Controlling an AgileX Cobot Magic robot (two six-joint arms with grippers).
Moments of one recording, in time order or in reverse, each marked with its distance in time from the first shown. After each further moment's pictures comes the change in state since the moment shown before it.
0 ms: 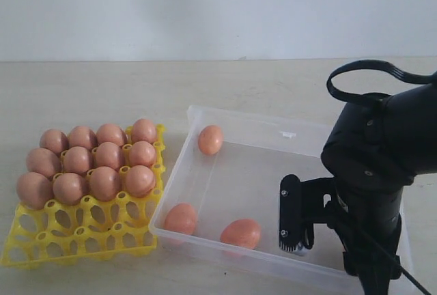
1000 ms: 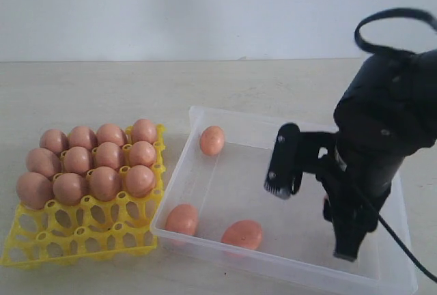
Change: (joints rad) left arm 0.000 0.000 0.000 0.000 0.000 0.000; right arm -0.034 -0.094 -0.077 0.007 -0.048 0.125
